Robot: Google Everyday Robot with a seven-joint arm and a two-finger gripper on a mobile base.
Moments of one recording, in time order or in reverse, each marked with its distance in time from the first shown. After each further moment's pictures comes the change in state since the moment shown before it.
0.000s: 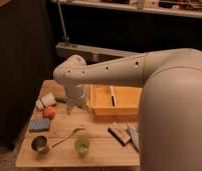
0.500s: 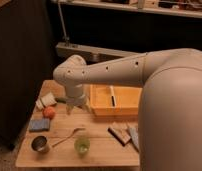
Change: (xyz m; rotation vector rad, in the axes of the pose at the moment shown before) arm 0.000 0.000 0.000 0.000 0.000 0.000
